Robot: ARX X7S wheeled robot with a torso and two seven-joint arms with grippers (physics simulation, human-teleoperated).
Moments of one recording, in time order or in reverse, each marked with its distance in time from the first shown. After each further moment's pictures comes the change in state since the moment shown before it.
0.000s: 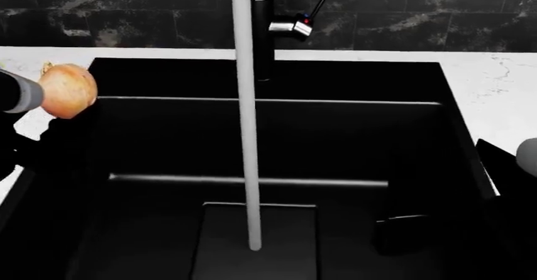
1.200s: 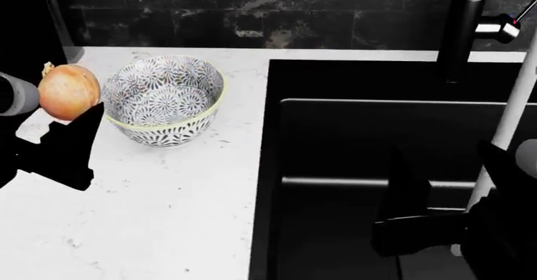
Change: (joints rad) left arm 0.010 0.037 -0.054 0.063 -0.055 -0.060 -0.045; right arm -0.006 0.005 -0.007 -0.008 -0.006 -0.013 0.005
